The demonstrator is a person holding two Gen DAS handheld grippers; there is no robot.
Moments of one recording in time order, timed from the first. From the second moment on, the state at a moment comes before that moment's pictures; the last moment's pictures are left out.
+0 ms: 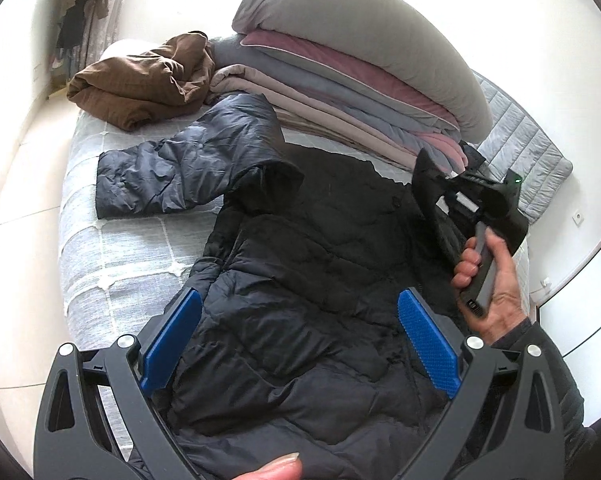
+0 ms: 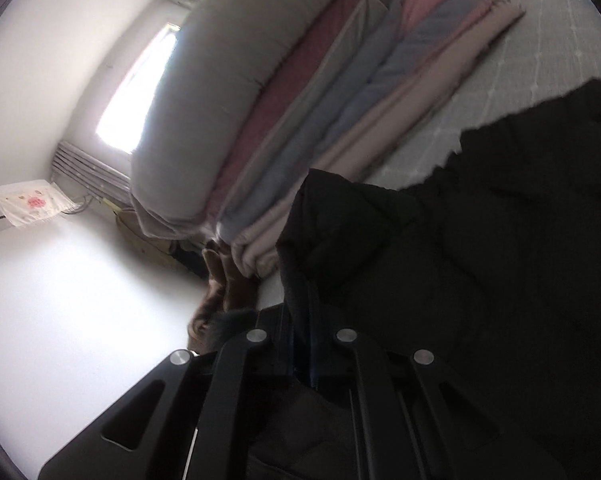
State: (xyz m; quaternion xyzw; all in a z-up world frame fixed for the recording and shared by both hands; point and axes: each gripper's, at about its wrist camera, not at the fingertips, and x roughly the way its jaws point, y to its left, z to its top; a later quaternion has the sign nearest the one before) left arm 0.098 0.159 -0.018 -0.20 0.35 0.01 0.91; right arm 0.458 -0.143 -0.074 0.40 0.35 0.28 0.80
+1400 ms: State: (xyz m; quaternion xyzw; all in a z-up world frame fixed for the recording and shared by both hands) left arm 0.153 0.315 -0.067 -0.40 0.41 -0.13 0.81; right arm 0.324 -0.157 -0.049 0.31 0.42 0.38 0.76
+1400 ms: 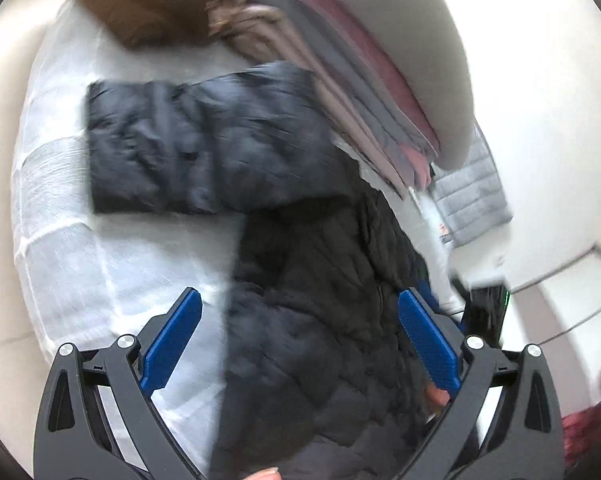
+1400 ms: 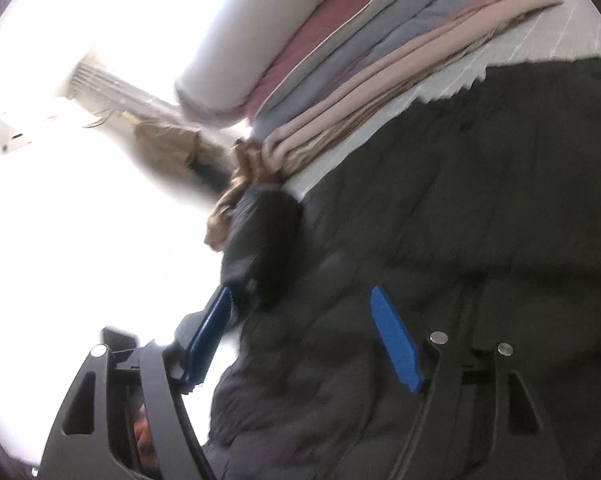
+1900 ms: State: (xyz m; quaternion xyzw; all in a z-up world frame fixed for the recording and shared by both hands) left arm 0.203 0.419 -0.130 -0.50 0.42 -0.12 0.75; right arm 0.309 -0.165 -0.064 0.34 0.44 0.36 0.75
